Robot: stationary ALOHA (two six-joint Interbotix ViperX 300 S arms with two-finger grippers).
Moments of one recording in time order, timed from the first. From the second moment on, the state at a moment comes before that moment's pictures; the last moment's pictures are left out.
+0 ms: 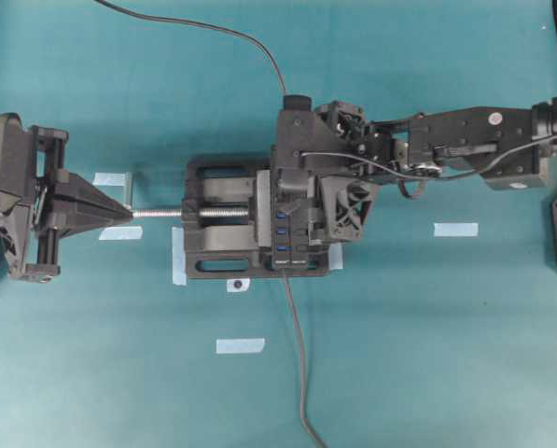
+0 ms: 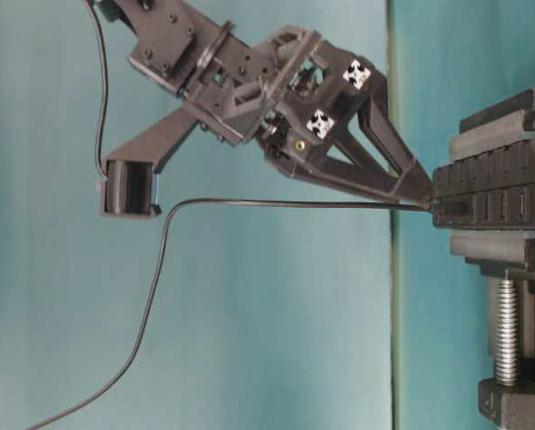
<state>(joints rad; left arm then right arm) -0.01 -0.73 1.10 0.01 0.13 -0.04 -0.10 0.03 0.52 -0.03 0.36 -0.03</state>
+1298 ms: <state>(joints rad) -0.01 -0.73 1.10 0.01 0.13 -0.04 -0.09 -0.25 0.77 -0.03 0.17 -0.03</state>
